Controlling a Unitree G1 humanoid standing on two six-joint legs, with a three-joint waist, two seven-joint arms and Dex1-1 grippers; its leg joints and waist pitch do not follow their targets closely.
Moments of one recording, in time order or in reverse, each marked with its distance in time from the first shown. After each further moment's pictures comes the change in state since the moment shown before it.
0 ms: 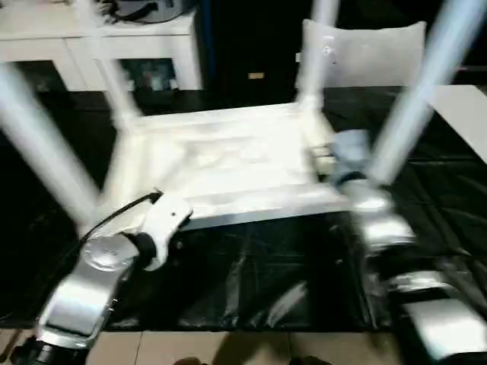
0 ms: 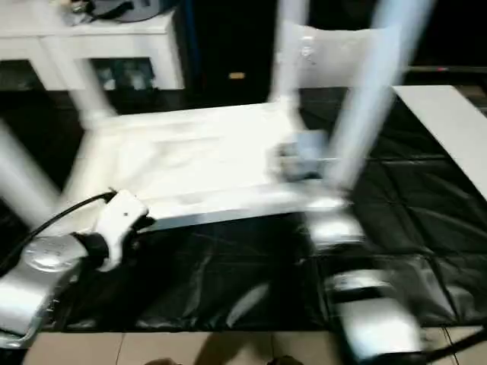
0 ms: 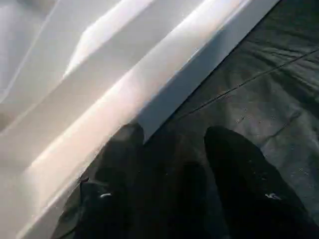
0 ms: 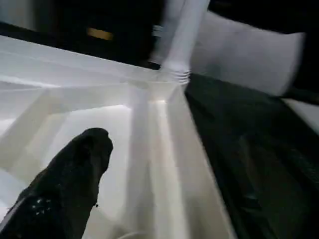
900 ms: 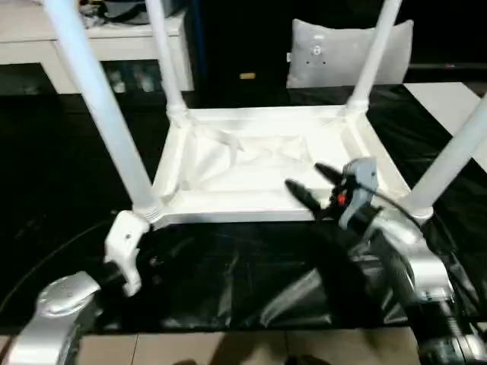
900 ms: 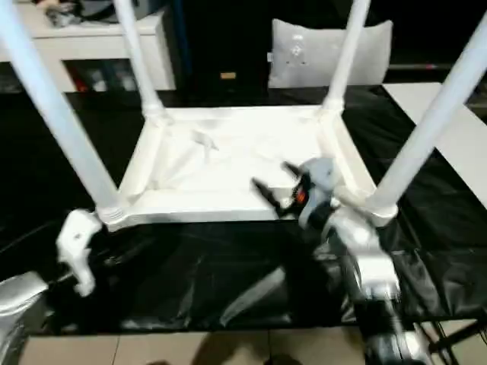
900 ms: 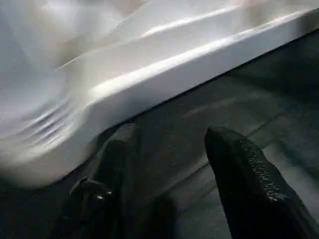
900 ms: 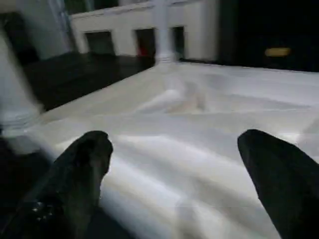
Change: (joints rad) left arm 0.254 0.007 0.346 0.118 -0.268 -0.386 -0.143; right arm 0.442 0.015 0.114 -0.745 0.357 0.284 0.574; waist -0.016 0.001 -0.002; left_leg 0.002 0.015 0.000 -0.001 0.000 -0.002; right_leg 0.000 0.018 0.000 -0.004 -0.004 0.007
